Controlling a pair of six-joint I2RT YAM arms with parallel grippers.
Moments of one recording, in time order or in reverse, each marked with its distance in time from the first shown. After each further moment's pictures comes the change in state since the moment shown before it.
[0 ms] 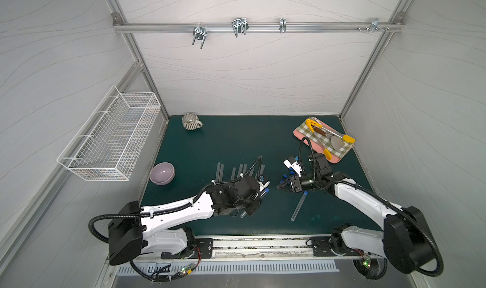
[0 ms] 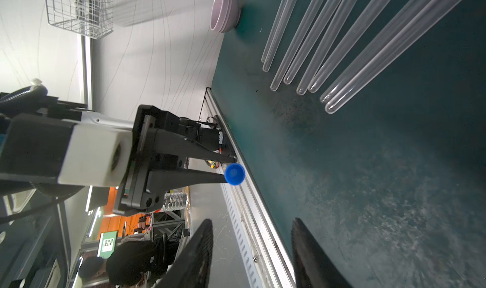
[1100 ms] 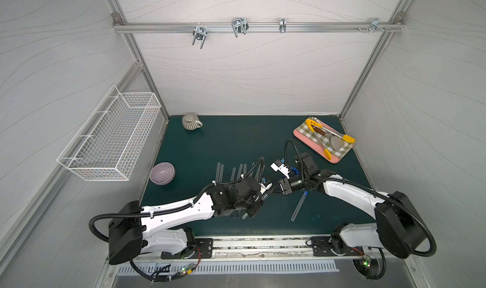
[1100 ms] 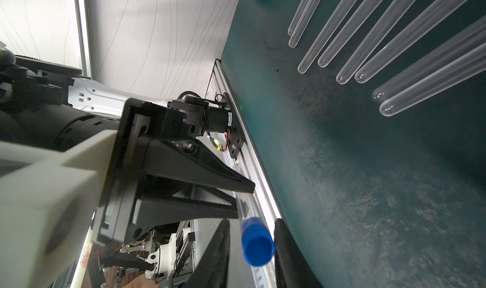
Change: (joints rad) left arm -0.019 0.000 -0.001 0.021 0.031 0.015; right arm 0.156 0.117 0.059 0.081 0.008 0.025
